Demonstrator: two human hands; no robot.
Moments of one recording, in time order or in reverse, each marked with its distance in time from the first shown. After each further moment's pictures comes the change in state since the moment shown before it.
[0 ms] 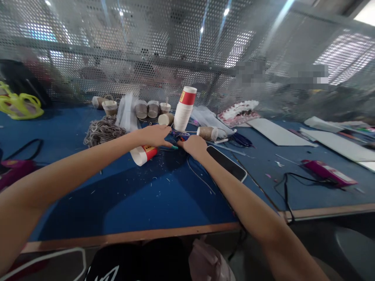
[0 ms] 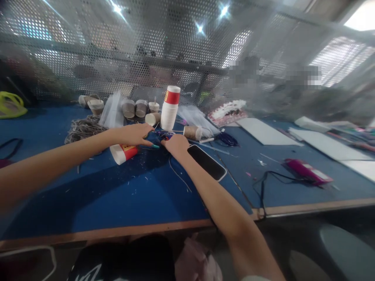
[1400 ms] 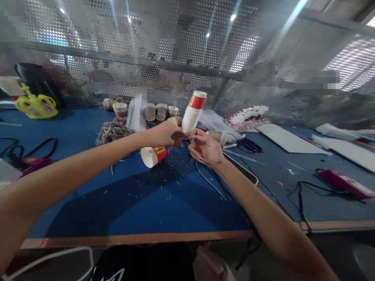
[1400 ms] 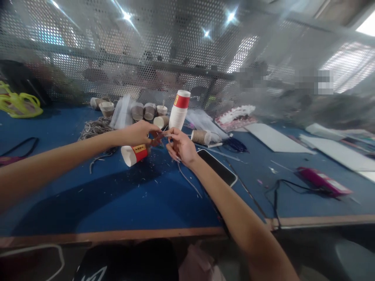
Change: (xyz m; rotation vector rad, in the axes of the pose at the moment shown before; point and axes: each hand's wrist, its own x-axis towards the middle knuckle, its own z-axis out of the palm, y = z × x) left_hand -0.022 0.000 -0.015 -0.441 0.241 0.118; right_hand -0.041 -0.007 -0.031 1.403 -0.407 -0.553
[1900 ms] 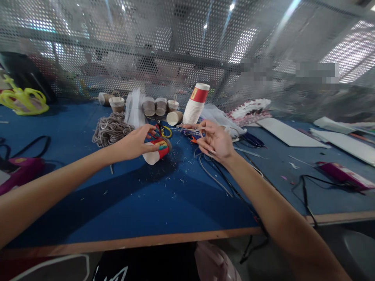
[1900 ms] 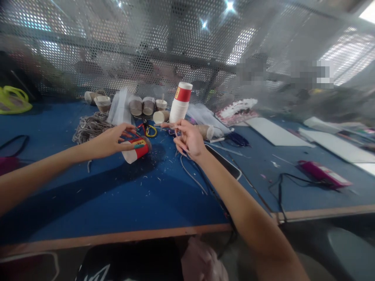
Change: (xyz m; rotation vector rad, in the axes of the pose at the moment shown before) left_hand -0.075 -0.039 0.007 -0.065 0.195 -0.332; right_hand -0.001 -0.012 -0.004 0.005 0.066 0.052
